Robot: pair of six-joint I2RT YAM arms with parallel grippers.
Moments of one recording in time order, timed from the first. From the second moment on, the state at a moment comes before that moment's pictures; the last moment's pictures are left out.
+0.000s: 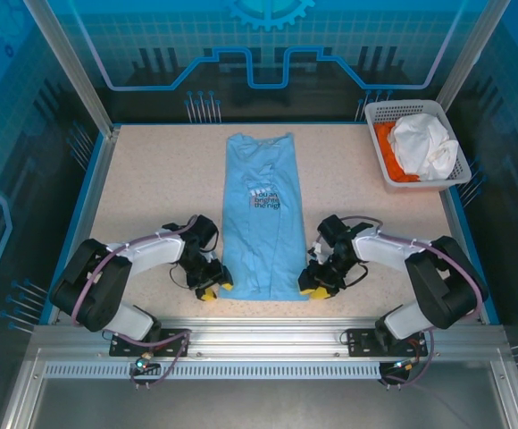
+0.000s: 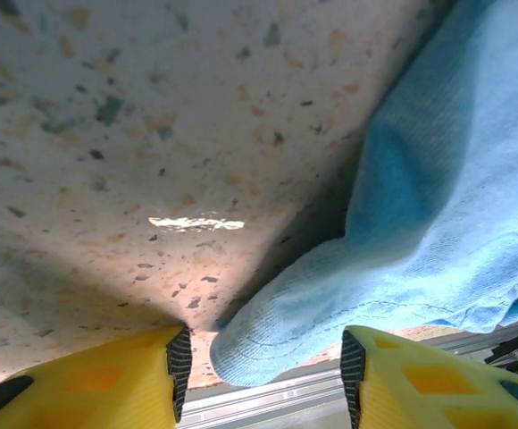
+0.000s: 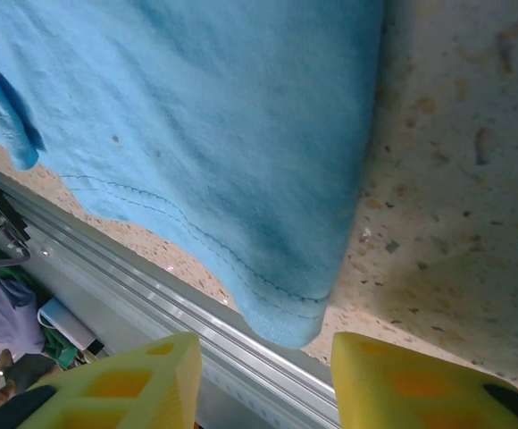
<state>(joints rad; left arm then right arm) -0.46 1.48 0.66 -0.75 0.54 -0.87 0.51 1.50 0.67 -0.75 -0.68 0.51</state>
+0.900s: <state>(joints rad) -0.45 1.57 0.71 -0.81 0.55 -0.79 0.51 1.57 0.69 -0.76 -0.68 0.49</state>
